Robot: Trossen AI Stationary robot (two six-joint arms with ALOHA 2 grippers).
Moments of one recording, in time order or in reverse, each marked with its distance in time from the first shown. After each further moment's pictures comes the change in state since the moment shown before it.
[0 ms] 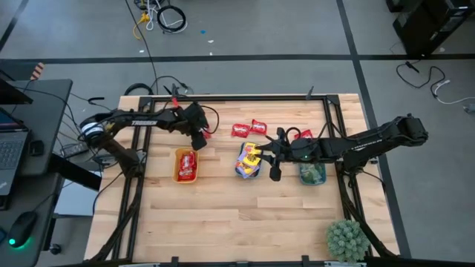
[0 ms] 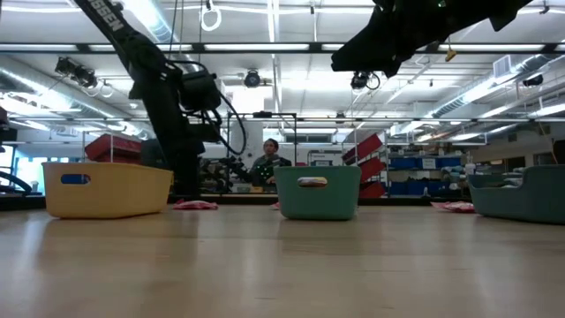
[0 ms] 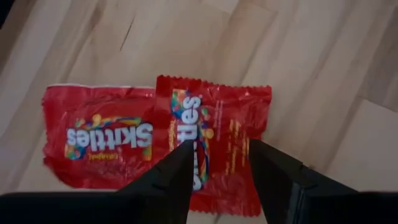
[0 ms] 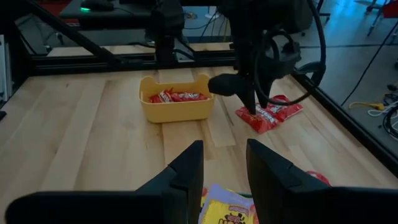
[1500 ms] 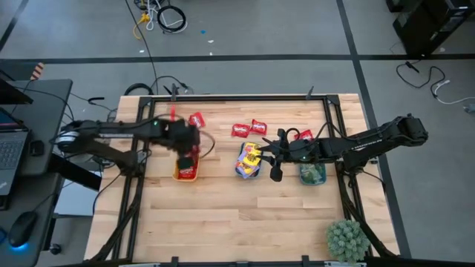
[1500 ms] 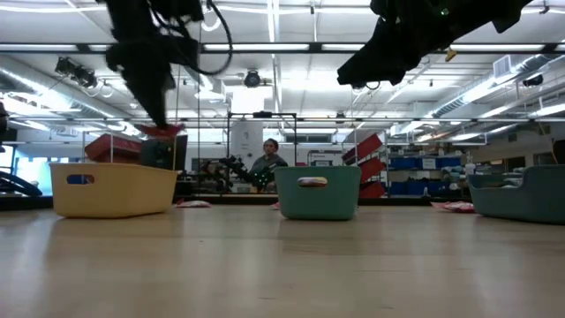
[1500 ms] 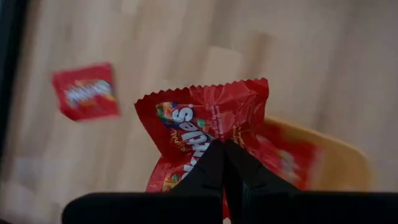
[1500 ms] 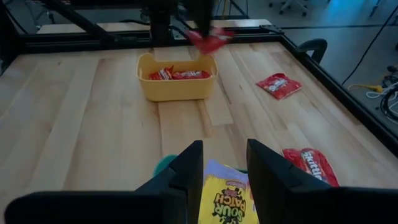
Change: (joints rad) left arm -0.417 -0.270 0.240 -0.638 -0.154 -0.214; right arm 0.000 0.000 0.000 -0.085 0.000 0.027
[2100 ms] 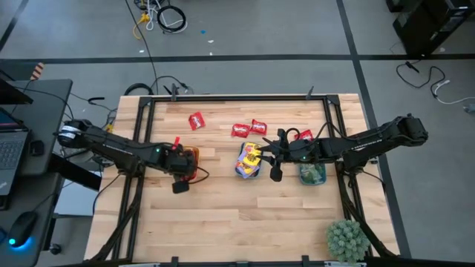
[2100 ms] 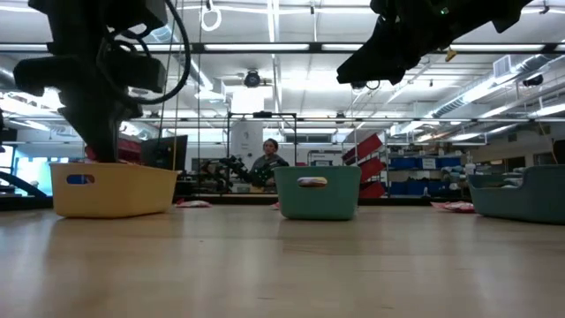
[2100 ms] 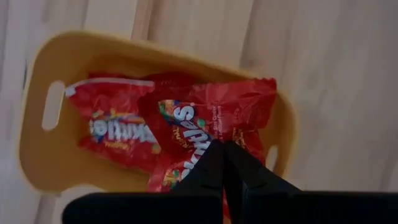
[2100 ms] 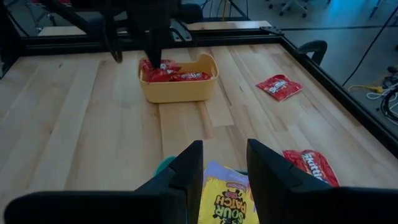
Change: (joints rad) left arm -0.335 -0.016 -0.251 0.161 0.022 -0.315; right arm 0.001 0.000 0.000 0.006 0.000 0.000
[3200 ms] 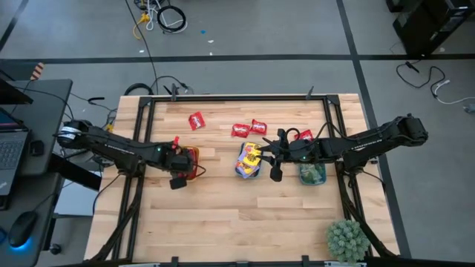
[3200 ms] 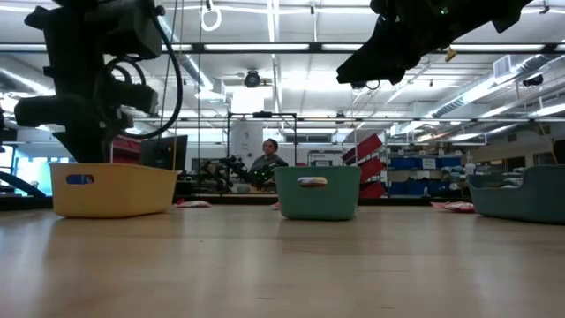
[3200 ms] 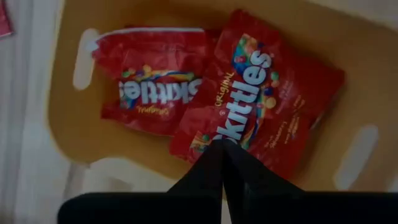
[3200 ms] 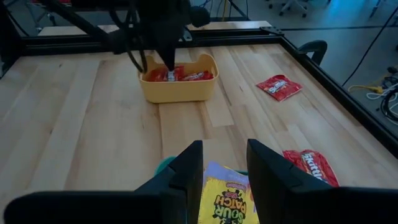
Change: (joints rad) left arm 0.049 0.000 -0.083 -0.021 -0.066 0.005; right arm 0.000 0.000 0.000 0.000 0.000 -0.001
